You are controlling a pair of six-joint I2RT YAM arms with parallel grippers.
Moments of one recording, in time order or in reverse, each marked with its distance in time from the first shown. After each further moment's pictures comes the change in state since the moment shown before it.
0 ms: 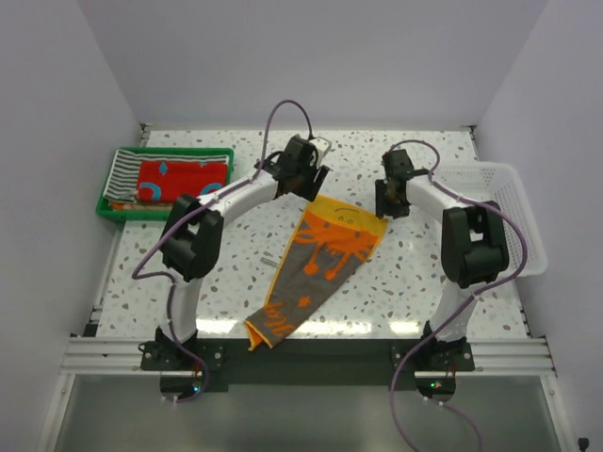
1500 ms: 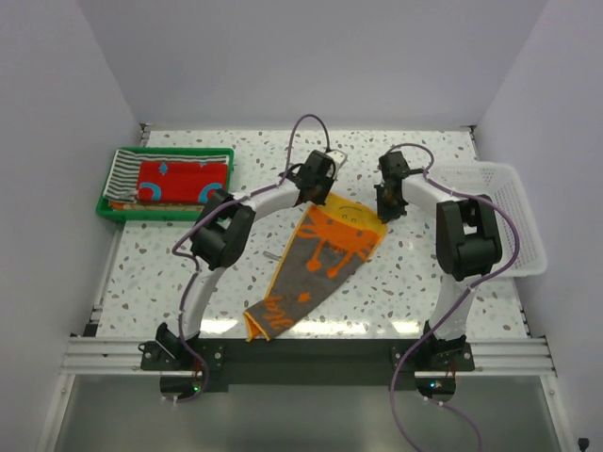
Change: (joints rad) left arm -0.039 0.294 0.154 0.129 0.005 -0.007; right arm 0.002 0.083 0.034 -0.022 -0.017 -0.016
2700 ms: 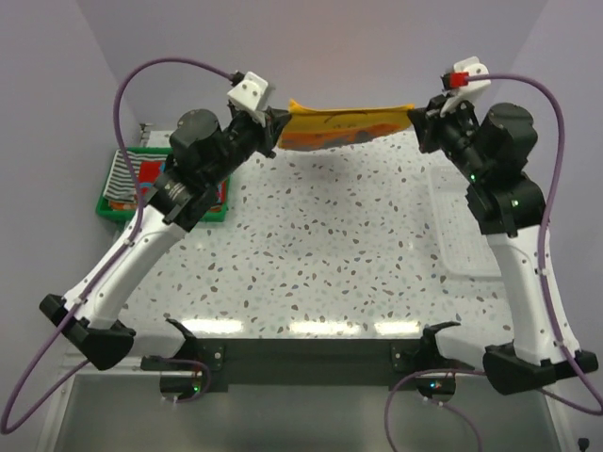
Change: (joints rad) left arm 0.047 -0.973 -0.177 0.093 0.097 0.078; right arm 0.029 -0.697 0.371 0.086 -0.239 -0.259
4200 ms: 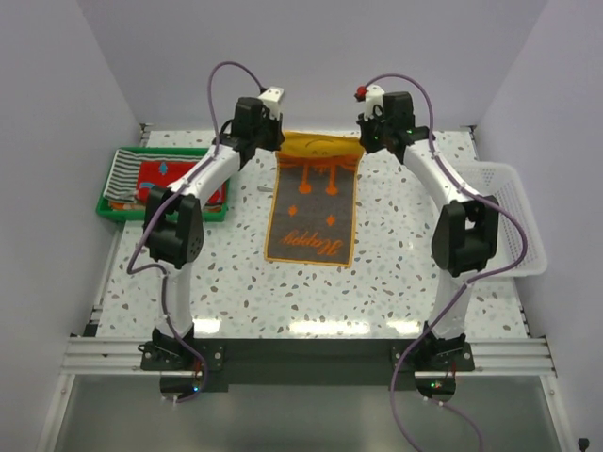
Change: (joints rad) left arm 0.265 0.758 0.230 -0.024 0.124 -0.109; right arm -0.009 0.743 0.121 0.074 -0.015 -0.125
